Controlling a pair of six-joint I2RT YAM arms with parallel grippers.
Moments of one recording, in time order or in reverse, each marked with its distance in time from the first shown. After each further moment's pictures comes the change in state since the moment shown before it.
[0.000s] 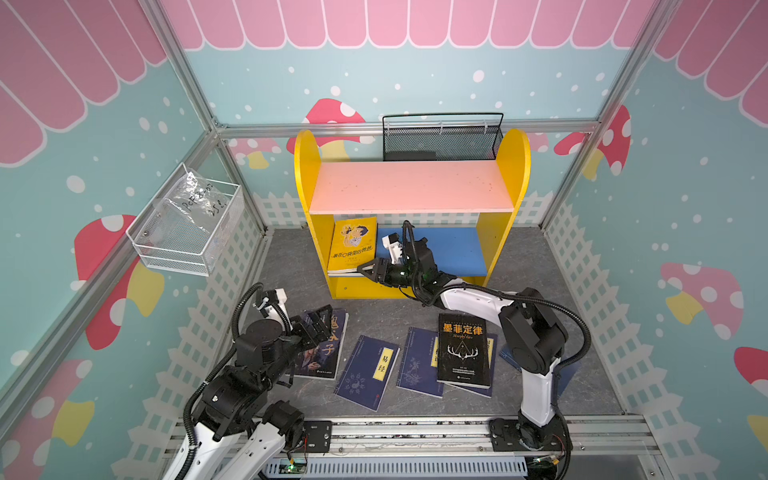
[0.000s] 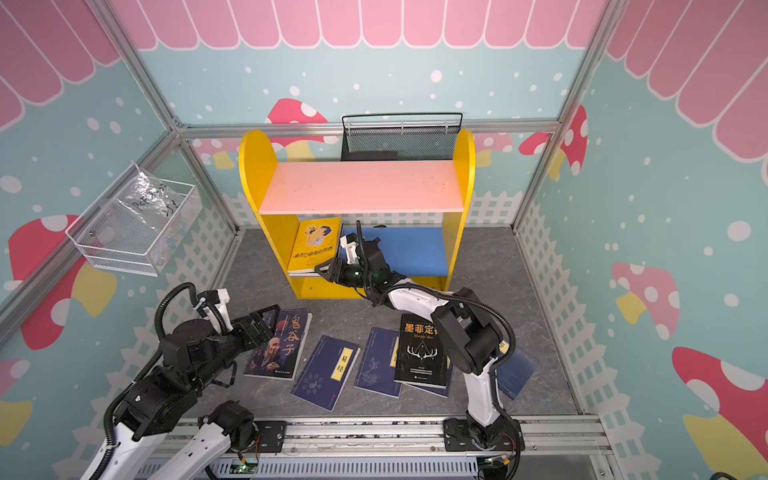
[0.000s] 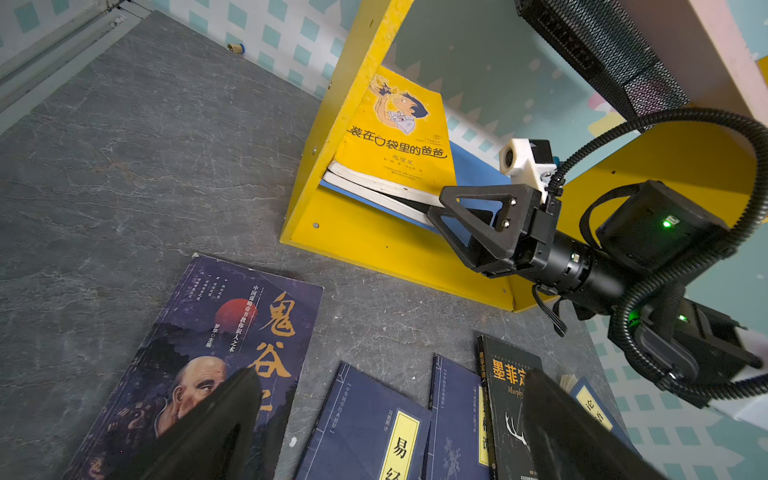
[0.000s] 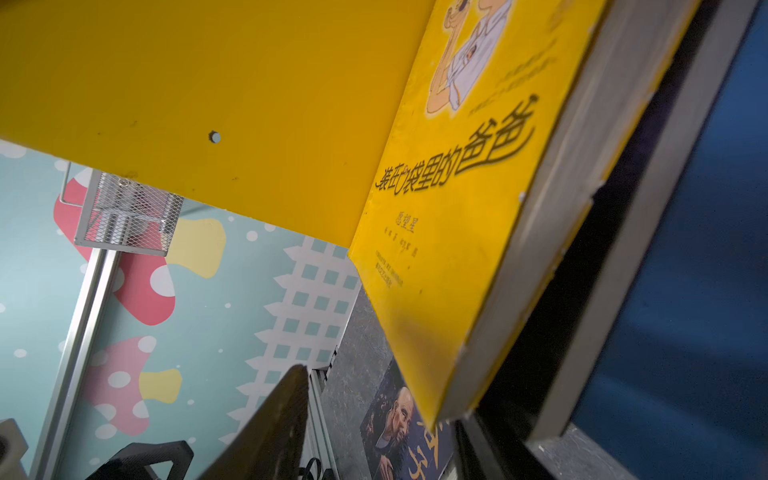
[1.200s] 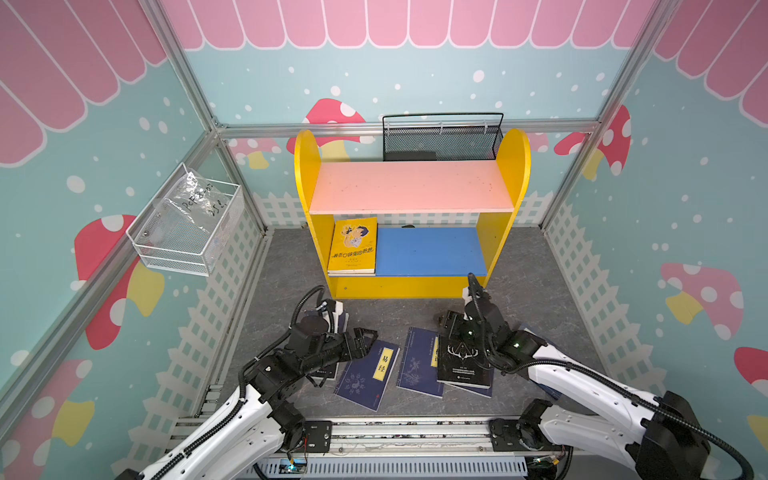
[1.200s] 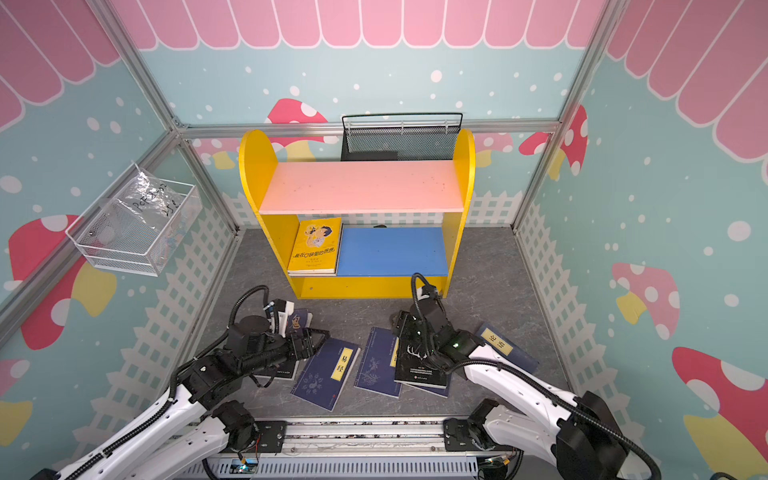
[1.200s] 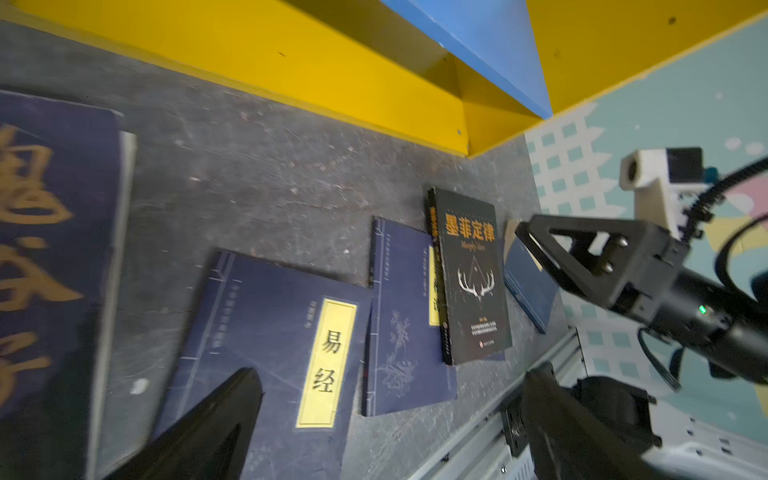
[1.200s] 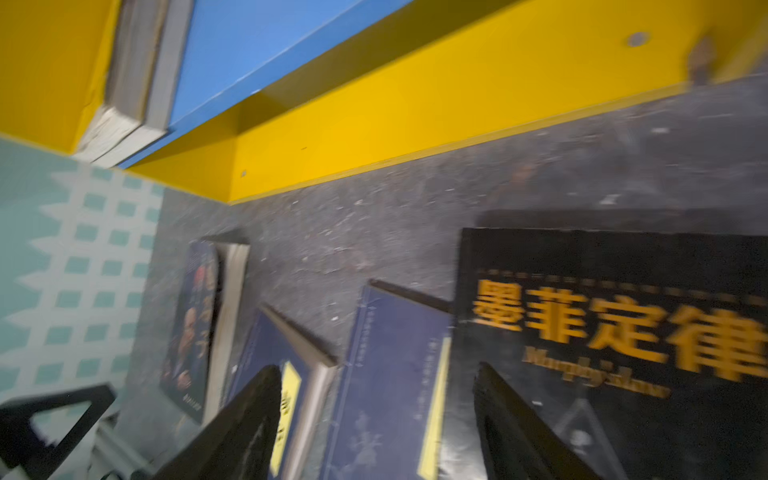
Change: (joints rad) left arm -0.233 0.241 -0.240 0.302 0.331 -0.122; right arm -0.048 -0.930 -0.766 -0.570 0.574 -0.069
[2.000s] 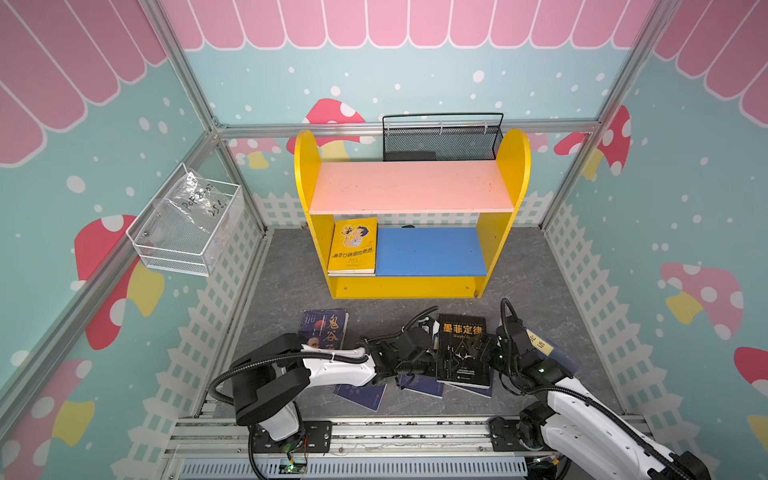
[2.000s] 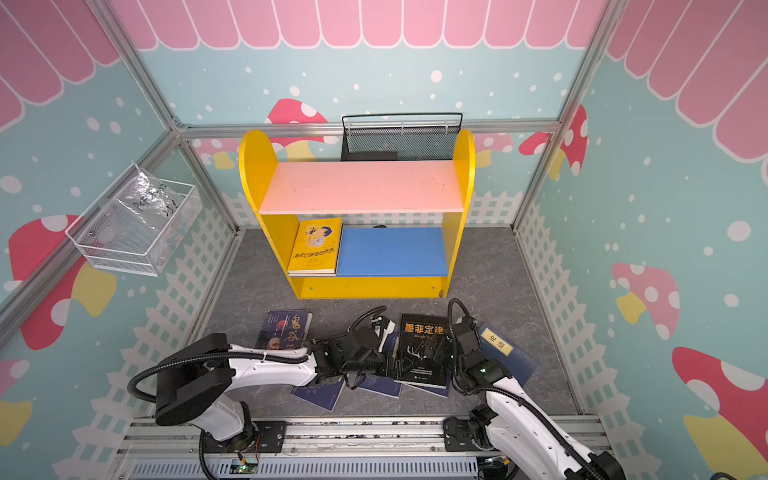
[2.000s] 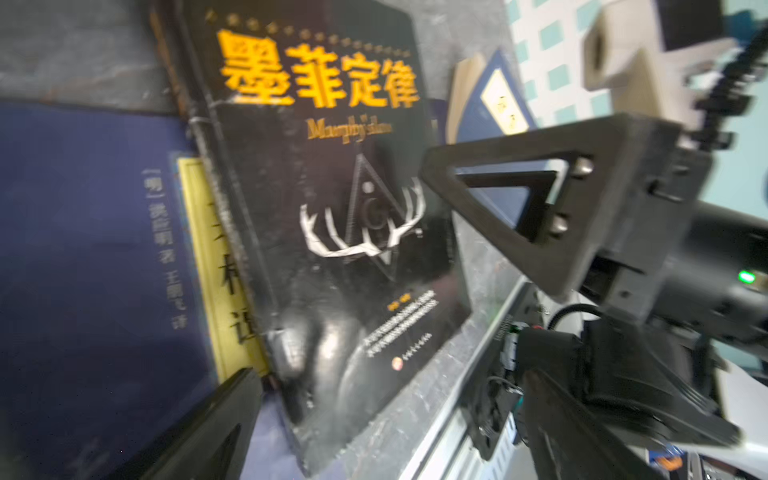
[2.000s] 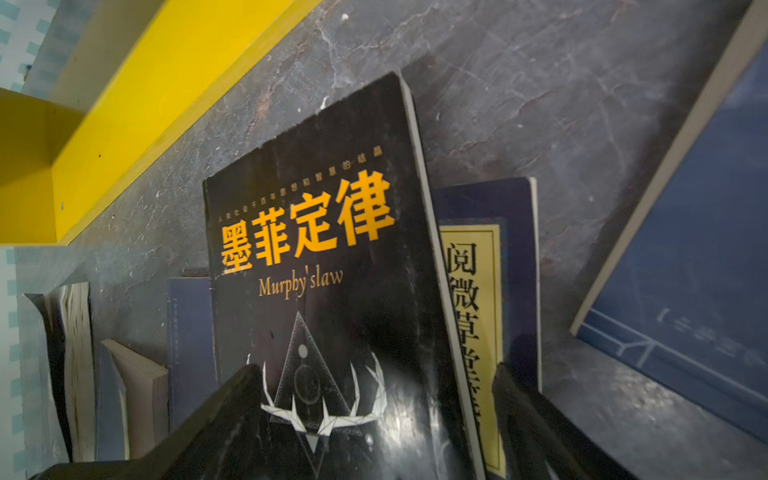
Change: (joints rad) left arm -0.435 0.947 0.242 0.637 -0.026 -0.146; right arm -0.225 -0.240 -0.291 -0.138 -0.075 0.038
